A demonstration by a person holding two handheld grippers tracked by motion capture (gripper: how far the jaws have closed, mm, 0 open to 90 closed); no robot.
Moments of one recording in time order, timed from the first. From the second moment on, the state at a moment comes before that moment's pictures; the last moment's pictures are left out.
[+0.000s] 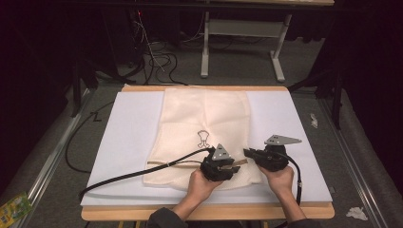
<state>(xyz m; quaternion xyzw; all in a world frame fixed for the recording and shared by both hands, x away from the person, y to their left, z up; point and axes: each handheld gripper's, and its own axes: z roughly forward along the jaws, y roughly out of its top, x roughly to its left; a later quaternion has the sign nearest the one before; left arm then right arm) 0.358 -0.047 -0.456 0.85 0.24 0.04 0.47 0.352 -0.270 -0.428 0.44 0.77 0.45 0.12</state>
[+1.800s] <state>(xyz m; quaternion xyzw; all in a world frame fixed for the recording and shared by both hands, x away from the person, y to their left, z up) 0.359 -0.058 -0.458 0.85 0.23 0.02 0.47 0.352 -0.264 -0.430 0.42 0.78 0.45 0.12</state>
